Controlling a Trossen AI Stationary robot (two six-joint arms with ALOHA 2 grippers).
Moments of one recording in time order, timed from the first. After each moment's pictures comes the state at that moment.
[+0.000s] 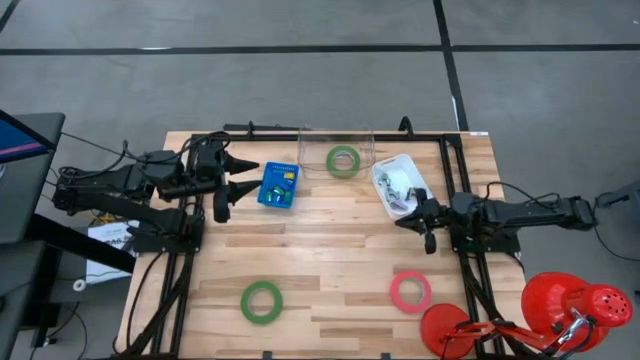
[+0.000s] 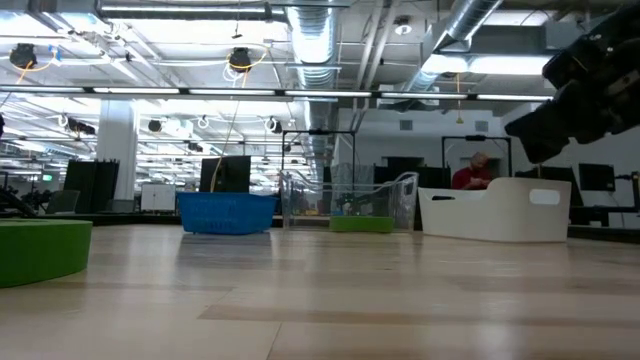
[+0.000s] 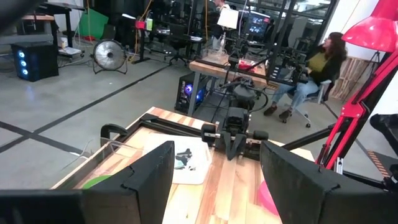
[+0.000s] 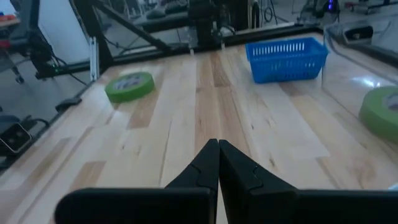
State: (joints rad) left arm -0.08 0.77 0.95 -0.26 -0.33 -0.21; right arm 0.01 0.24 0.01 0.01 -0.02 0.16
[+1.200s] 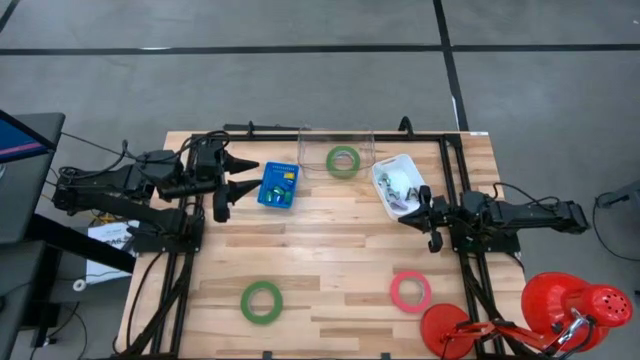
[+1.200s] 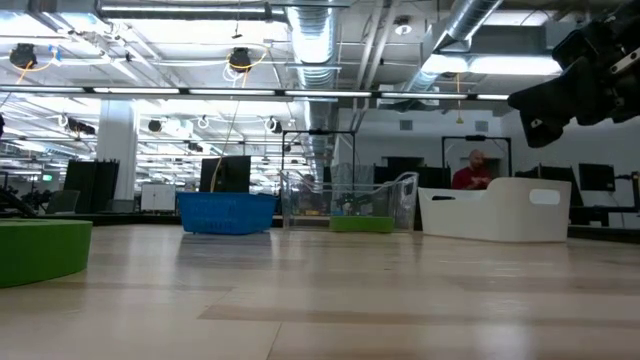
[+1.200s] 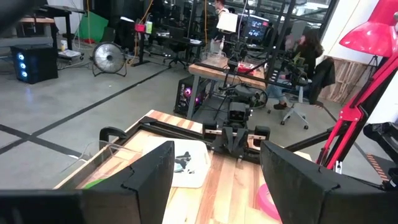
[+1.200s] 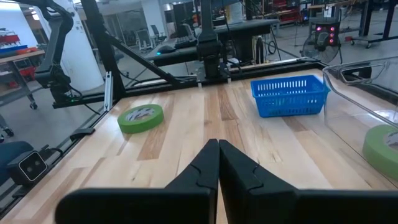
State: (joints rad) left arm -0.08 0.77 0.95 -0.25 -0.33 -0.21; right arm 0.02 0.10 0.01 0.01 -0.02 0.16
